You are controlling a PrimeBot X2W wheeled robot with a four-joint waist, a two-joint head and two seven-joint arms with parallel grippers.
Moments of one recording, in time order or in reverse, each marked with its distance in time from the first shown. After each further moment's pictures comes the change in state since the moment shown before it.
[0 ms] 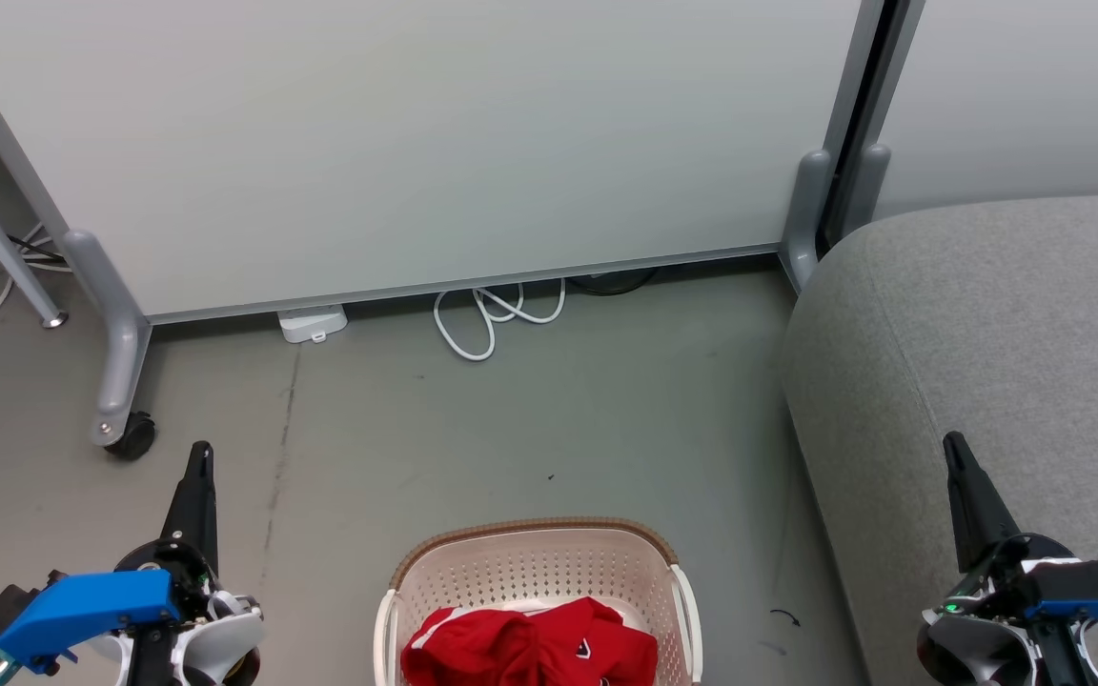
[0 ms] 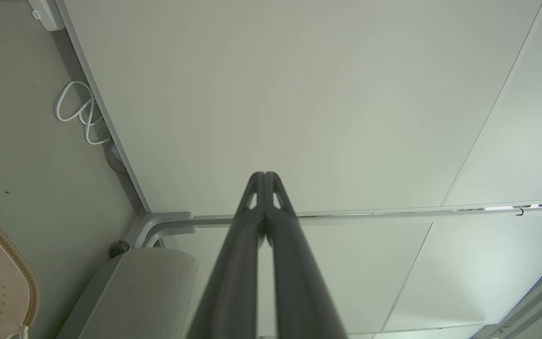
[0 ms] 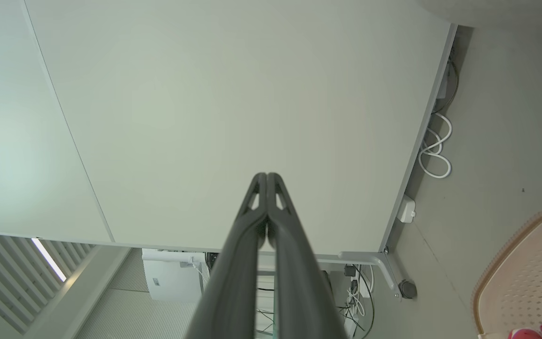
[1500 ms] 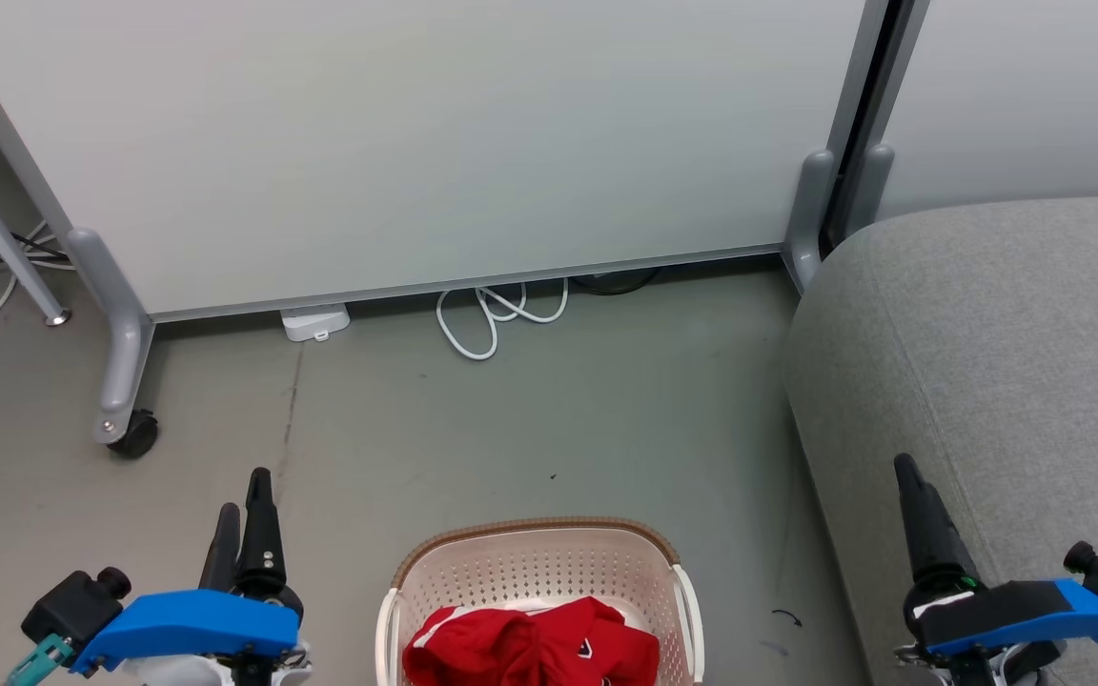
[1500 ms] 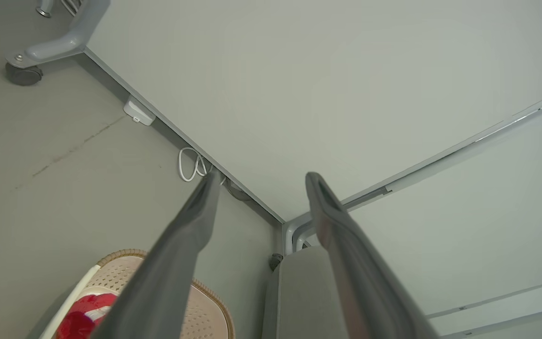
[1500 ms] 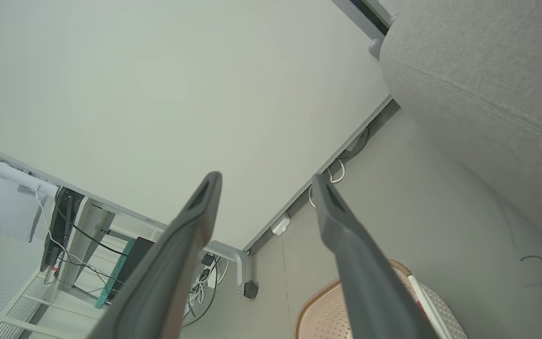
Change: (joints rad) left arm 0.057 0.007 -0.123 0.012 0.608 0.073 -0.154; right arm 0.038 0.007 0.078 0.030 -0.609 -0.002 -0.153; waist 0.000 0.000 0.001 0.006
